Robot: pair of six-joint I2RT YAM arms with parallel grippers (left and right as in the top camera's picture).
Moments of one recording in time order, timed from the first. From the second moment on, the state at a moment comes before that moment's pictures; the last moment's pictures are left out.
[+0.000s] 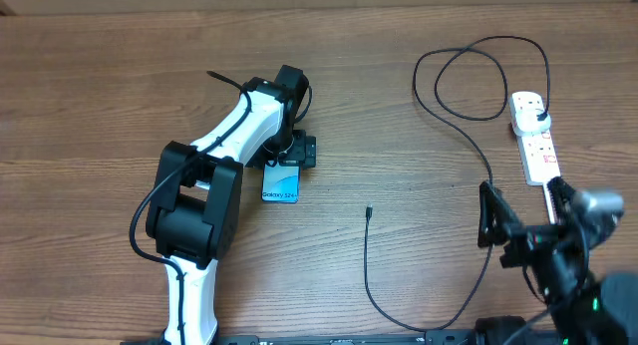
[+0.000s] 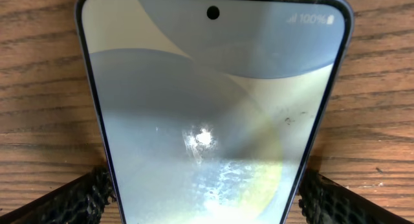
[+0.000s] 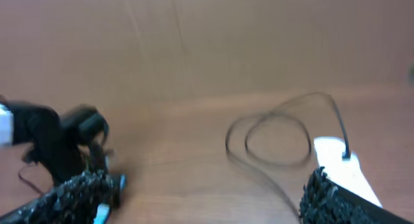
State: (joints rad) left arm -0.37 2.18 1.58 -1.01 0.01 -0.36; right arm 0.05 0.42 0.91 -0.75 -0.10 0.17
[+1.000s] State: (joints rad) left arm -0.37 2.16 1.58 -1.01 0.35 -0.22; right arm 0.09 1.26 0.98 -0.86 -0.62 0.28
